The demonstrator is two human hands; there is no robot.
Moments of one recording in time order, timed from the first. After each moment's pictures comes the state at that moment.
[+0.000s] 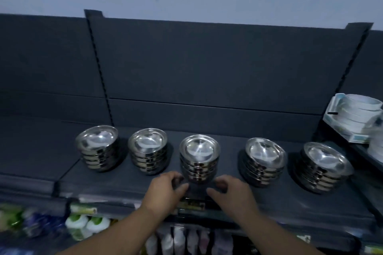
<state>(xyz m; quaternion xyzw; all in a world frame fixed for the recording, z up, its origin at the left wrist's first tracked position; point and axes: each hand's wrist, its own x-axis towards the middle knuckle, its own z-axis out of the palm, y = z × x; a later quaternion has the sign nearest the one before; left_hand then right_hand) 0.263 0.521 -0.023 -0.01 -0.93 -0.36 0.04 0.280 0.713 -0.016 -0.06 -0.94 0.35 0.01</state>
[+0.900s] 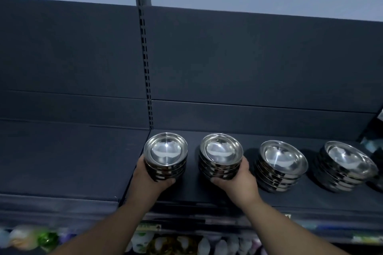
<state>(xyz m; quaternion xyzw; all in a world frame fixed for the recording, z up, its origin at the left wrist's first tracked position) 0.178 0.268 -0.050 0.05 -0.81 -0.57 0.07 0.202 0.509 -0.029 -0.17 -0.87 0.46 0.07</state>
